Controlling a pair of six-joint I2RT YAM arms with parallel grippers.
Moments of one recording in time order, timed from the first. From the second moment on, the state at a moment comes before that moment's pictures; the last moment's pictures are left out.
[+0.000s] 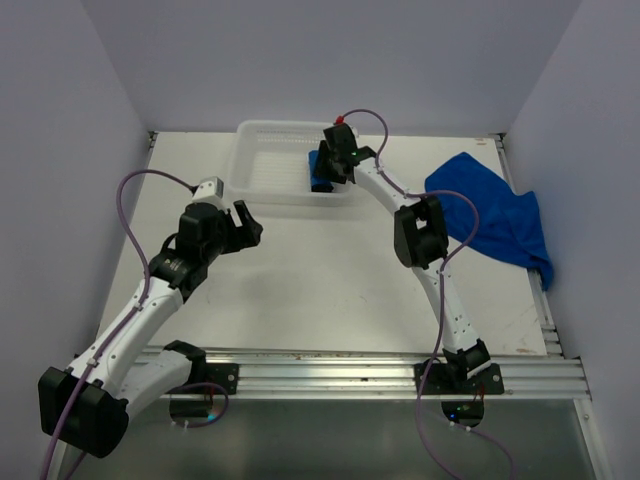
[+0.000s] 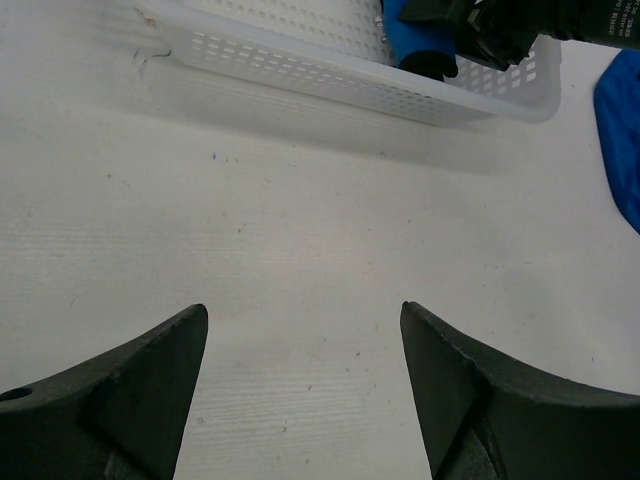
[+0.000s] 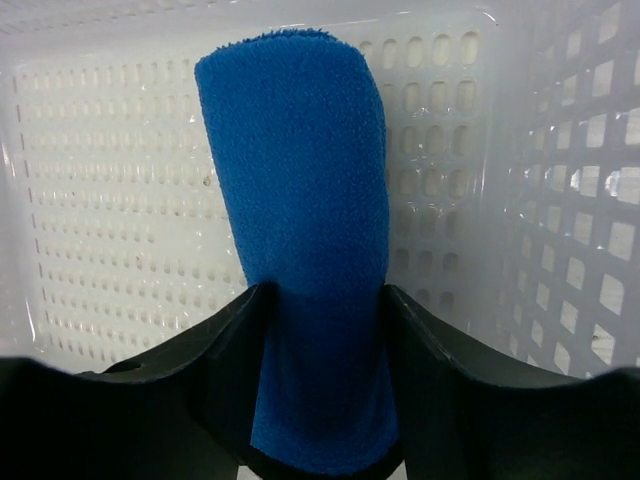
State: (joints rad) left arm -0.35 0.96 0.75 -0.32 -0.08 -0.51; right arm 0.48 2.59 2.35 -0.54 0.09 0.63
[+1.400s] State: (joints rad) left arm -0.35 0.97 0.74 -0.30 -0.05 -0.48; right arm 0.50 1.59 1.57 -0.18 0.49 0.19
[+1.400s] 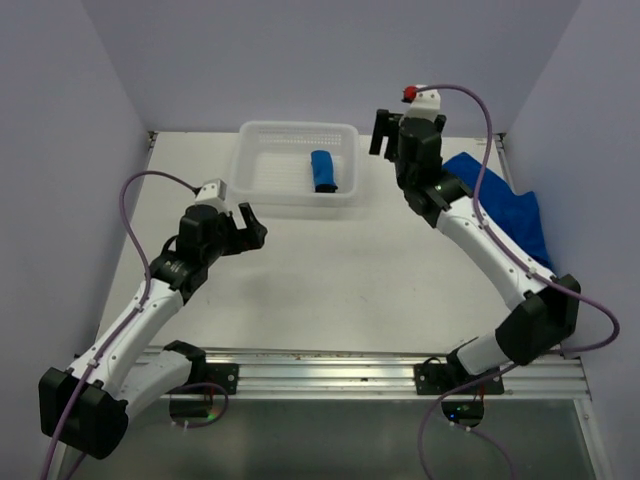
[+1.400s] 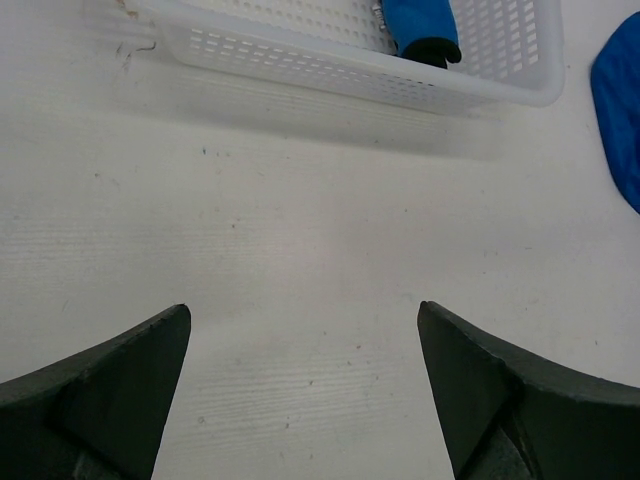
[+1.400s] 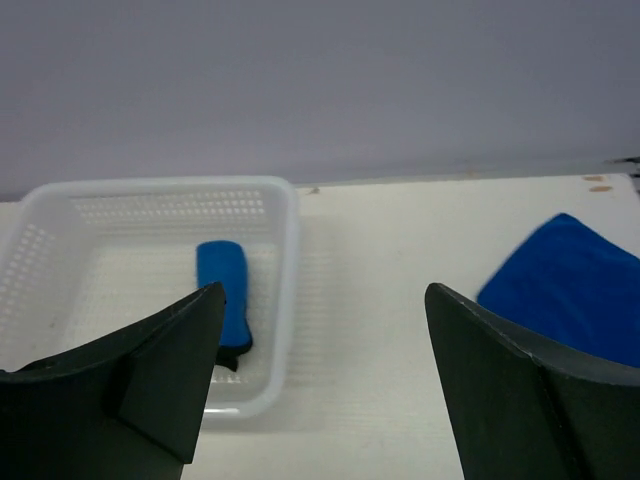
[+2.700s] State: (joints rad) left arm -0.35 0.95 0.73 -0.30 -0.16 -0.42; right arm 0.10 2.03 1.39 -0.42 0.49 0.53
